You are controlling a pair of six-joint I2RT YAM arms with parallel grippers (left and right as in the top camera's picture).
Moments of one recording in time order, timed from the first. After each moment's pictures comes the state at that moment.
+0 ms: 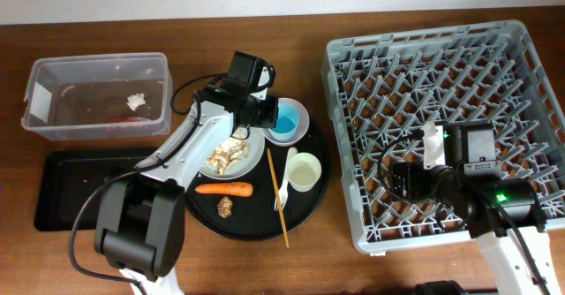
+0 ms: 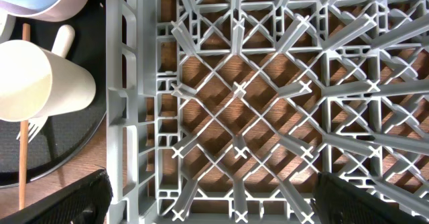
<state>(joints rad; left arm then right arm) -0.39 1.92 1.43 -0.57 0.14 -0.21 0.06 1.02 1.00 -1.06 -0.08 0.03</state>
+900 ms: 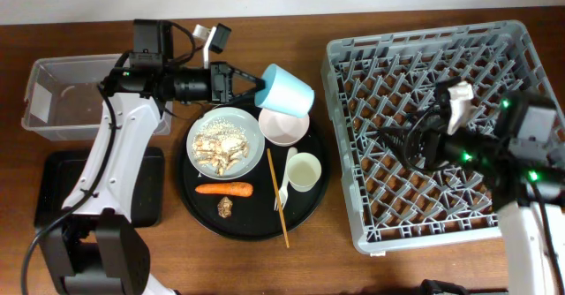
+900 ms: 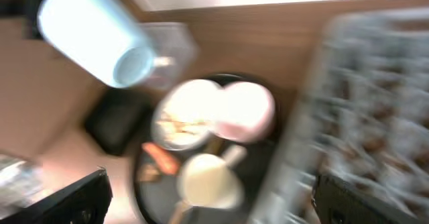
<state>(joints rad) -0.09 1.76 1.54 -0.71 1.26 -0.15 -0.23 1.14 1.06 -0.72 -1.01 -0.16</state>
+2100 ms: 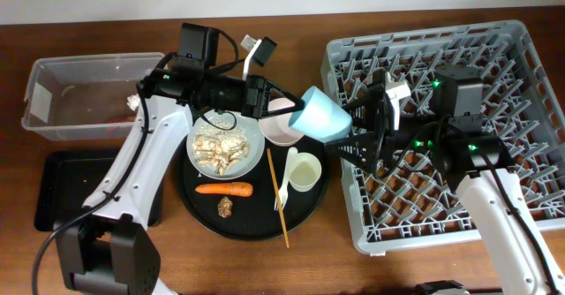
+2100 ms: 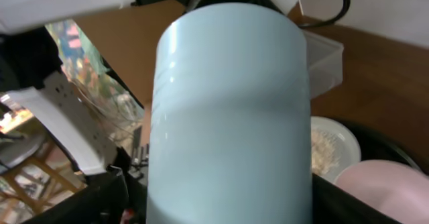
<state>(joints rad) -0.25 1.76 1.54 -0.72 1.37 -0.16 0.08 1.29 1.06 -0.41 -1.30 -0.19</state>
